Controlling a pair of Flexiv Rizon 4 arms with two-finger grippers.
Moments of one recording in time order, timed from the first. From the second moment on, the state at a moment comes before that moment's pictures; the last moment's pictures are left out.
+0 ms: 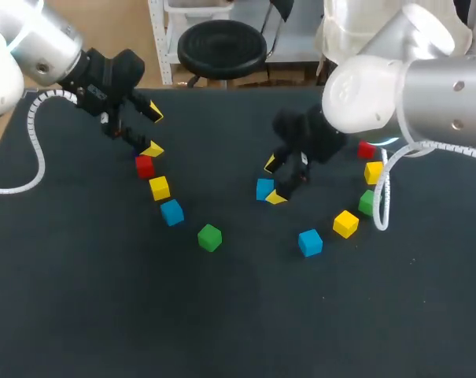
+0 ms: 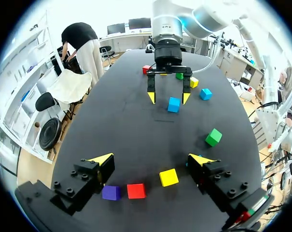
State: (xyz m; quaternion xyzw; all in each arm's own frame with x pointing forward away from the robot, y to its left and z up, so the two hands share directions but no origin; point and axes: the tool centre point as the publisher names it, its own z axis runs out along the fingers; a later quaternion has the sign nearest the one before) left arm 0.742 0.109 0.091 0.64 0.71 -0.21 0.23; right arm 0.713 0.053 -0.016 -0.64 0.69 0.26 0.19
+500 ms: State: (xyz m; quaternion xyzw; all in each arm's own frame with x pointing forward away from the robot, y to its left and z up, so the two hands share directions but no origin) left arm 0.742 0.109 0.091 0.64 0.71 -0.21 0.23; right arm 0.718 0.055 -0.020 -0.65 0.69 0.26 0.18
